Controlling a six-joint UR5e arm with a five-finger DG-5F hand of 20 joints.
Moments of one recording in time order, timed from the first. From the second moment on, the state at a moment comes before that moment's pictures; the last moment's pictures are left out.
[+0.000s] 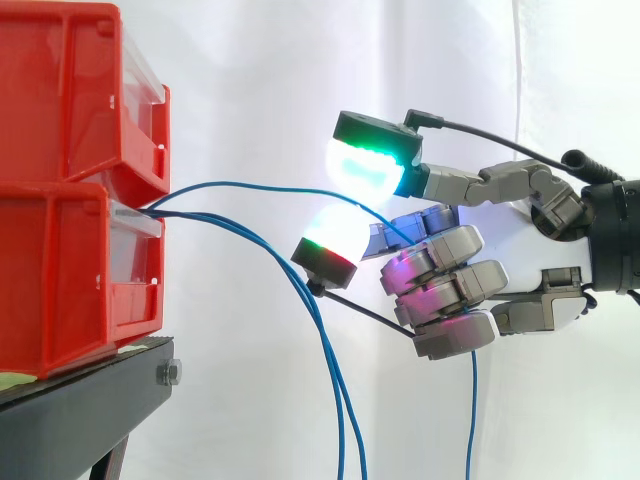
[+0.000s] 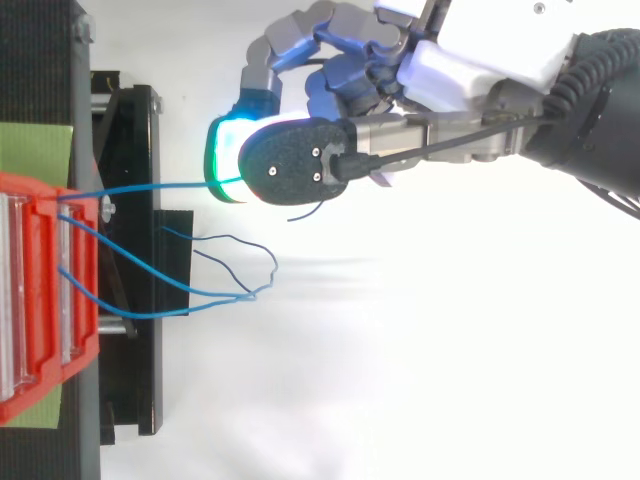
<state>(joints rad) 0.15 -2.26 -1.18 -2.90 -1.13 0.00</state>
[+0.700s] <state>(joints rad) 0.16 -2.26 -1.18 -2.90 -1.11 0.02</state>
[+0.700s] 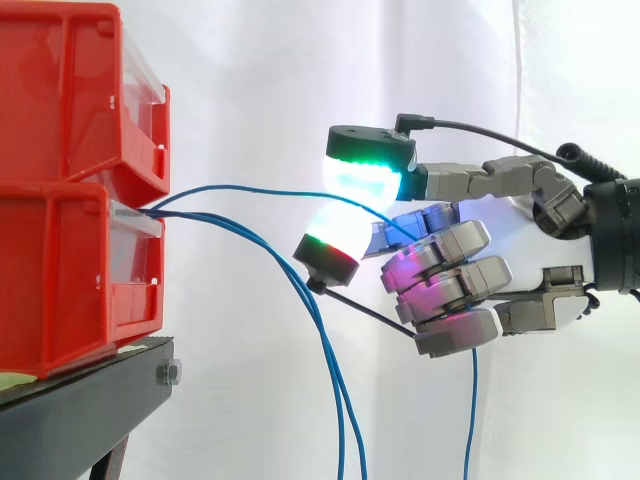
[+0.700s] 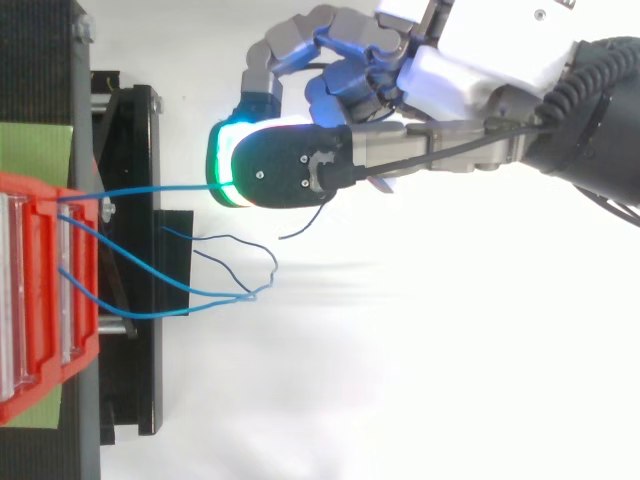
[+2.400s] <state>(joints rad) 0.17 -2.26 -1.18 -2.91 -1.11 0.03</state>
